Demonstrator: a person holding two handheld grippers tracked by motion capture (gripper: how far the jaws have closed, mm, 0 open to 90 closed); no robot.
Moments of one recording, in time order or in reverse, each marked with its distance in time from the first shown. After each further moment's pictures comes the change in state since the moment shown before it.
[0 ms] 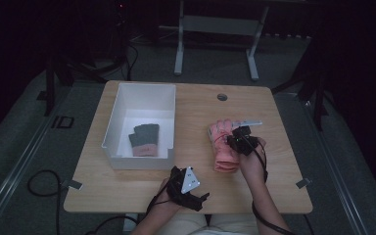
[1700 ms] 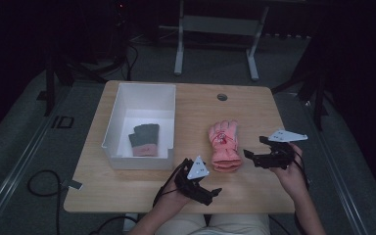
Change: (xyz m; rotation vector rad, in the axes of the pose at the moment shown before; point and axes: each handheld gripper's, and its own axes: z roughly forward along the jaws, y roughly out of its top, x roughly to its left) left arm 0.006 0.066 -0.015 -0.053 -0.184 -0.076; right arm -0.070 -0.043 -0.077 -0.216 0.255 -0.190
